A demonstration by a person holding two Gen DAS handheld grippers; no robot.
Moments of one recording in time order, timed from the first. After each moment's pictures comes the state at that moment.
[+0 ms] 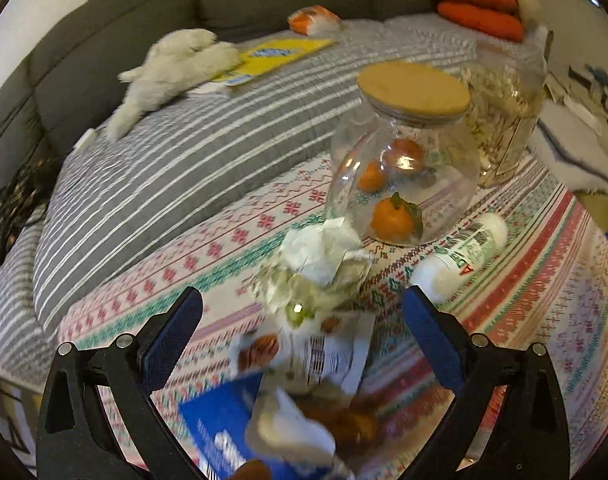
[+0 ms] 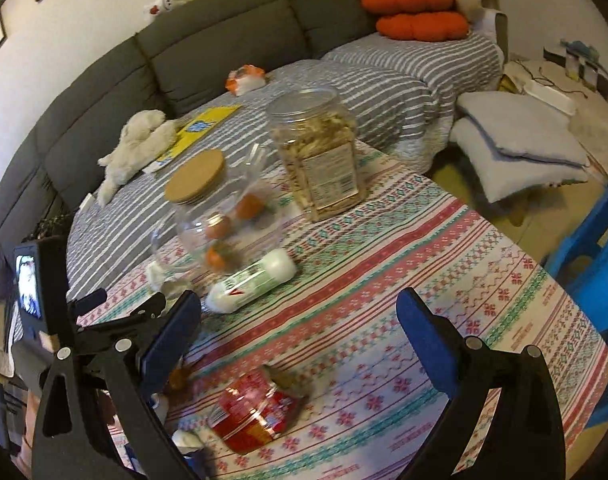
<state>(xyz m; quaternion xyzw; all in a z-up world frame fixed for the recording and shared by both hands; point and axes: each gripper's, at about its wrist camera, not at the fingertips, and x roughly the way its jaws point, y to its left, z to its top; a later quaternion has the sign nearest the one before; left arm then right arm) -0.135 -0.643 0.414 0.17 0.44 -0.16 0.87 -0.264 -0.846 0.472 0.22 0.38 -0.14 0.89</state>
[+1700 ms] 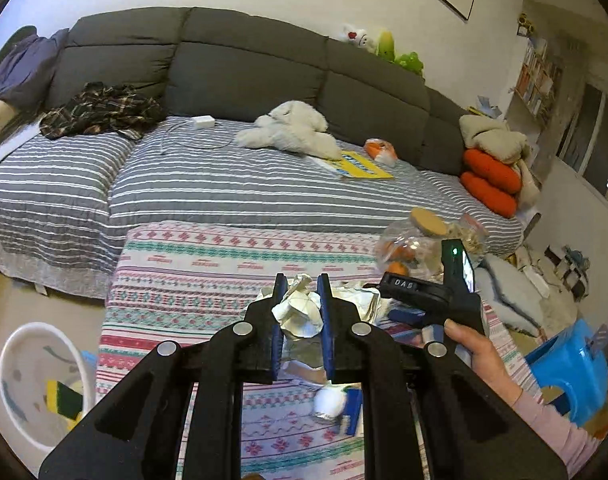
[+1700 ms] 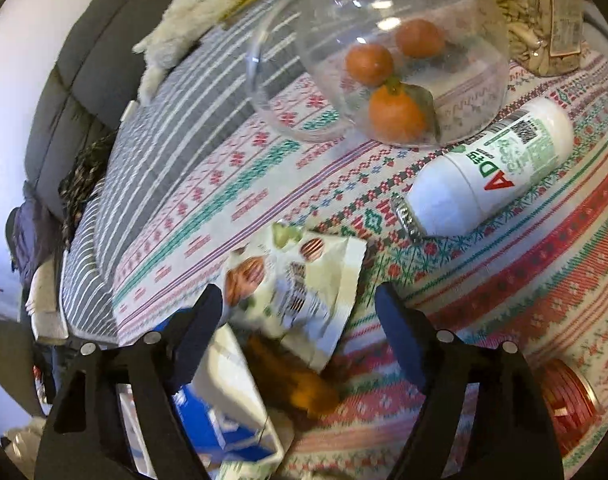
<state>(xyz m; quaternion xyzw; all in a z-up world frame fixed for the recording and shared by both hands) -0.297 -0.423 0.513 -0.10 0.32 -0.13 0.93 -0.145 -0.712 0.364 0.30 0.51 0.03 0.81</state>
